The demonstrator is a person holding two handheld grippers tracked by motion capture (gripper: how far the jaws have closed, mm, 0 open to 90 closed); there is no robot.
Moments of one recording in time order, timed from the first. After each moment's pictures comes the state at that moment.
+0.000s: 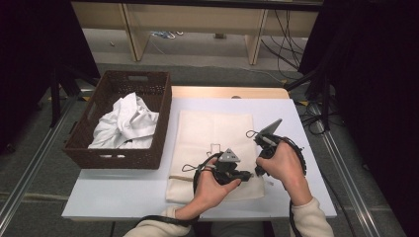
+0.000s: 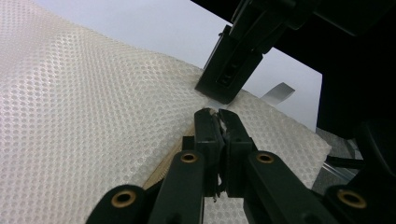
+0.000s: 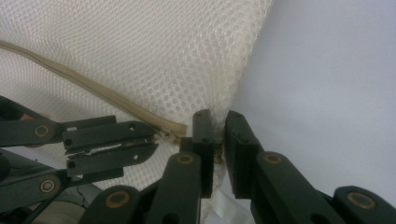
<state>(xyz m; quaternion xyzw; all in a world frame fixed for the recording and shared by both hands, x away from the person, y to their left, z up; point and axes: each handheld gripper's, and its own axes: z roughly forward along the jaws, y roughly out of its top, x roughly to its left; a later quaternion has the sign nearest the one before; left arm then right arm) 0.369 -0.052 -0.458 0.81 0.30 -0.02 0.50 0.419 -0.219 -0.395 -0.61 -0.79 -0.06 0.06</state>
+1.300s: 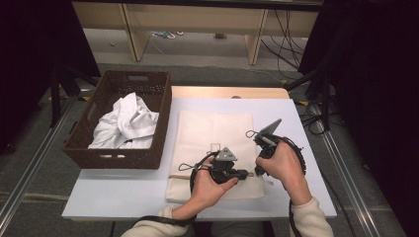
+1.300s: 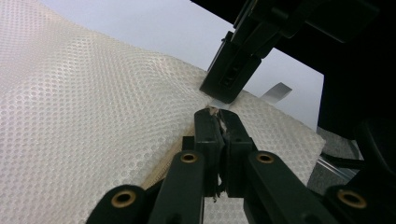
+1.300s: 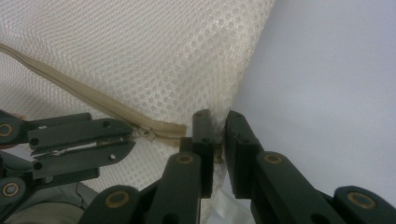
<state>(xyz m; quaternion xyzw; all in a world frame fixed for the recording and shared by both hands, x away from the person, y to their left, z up) 0.370 -0.044 -0.452 0.81 0.29 -0.01 0.50 0.421 -0.220 -0.398 -0.59 -0.80 -0.07 0.05</state>
